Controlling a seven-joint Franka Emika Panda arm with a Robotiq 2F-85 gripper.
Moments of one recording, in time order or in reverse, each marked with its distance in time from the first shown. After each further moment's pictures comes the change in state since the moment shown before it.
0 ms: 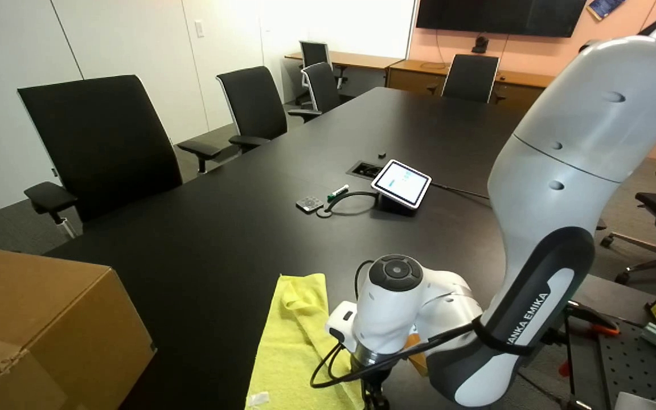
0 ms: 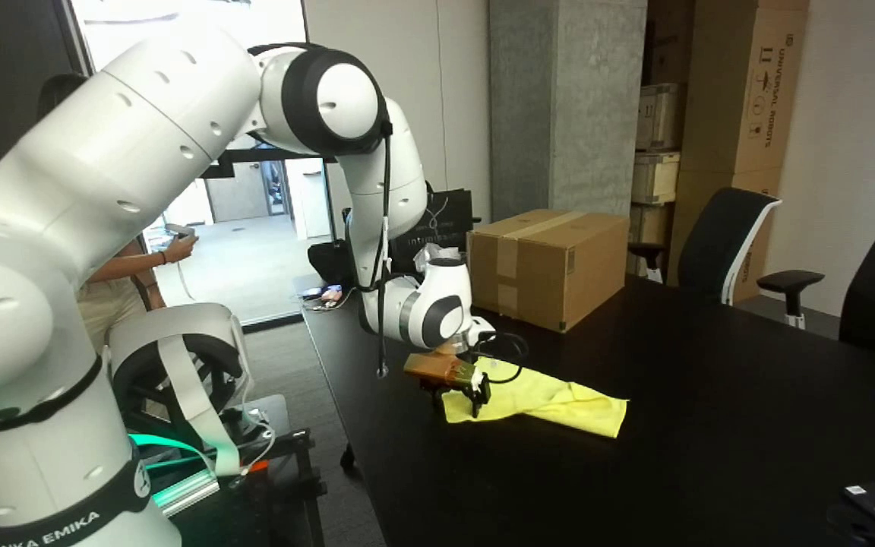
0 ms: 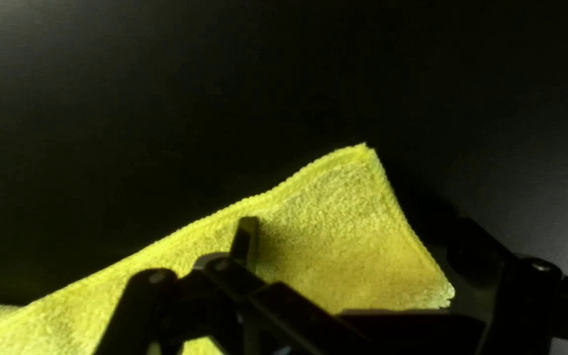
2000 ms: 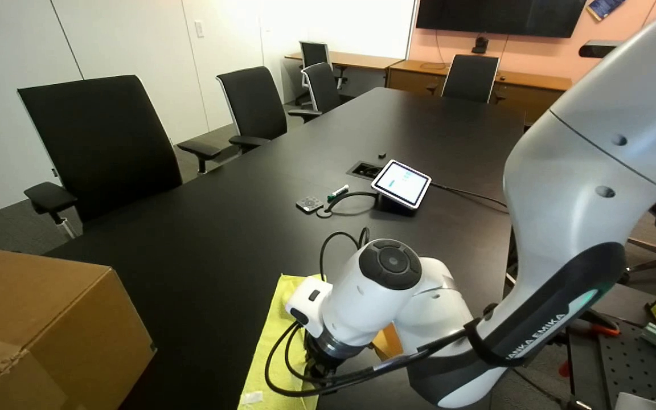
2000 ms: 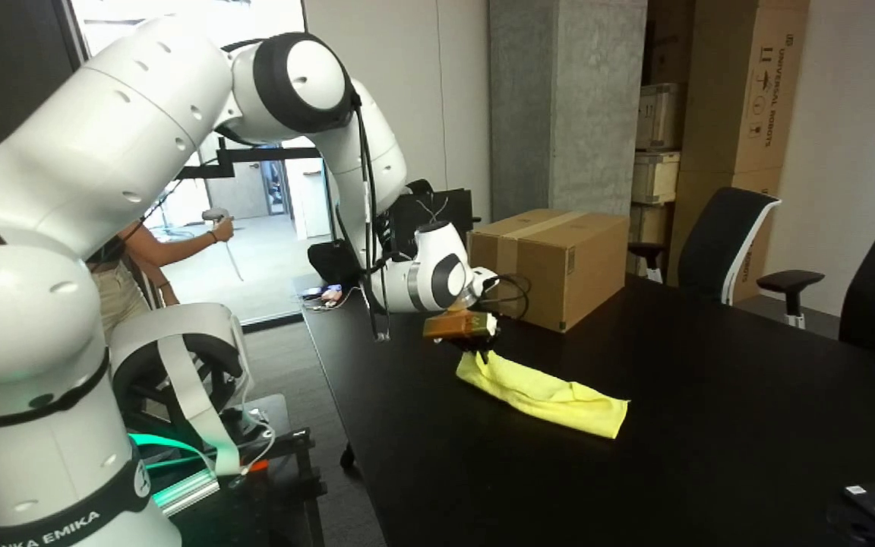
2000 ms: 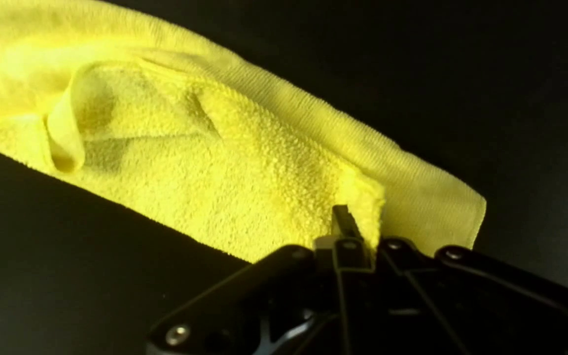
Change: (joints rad) arm 0.265 -0.044 -0.232 0.105 -0.029 0.120 0.069
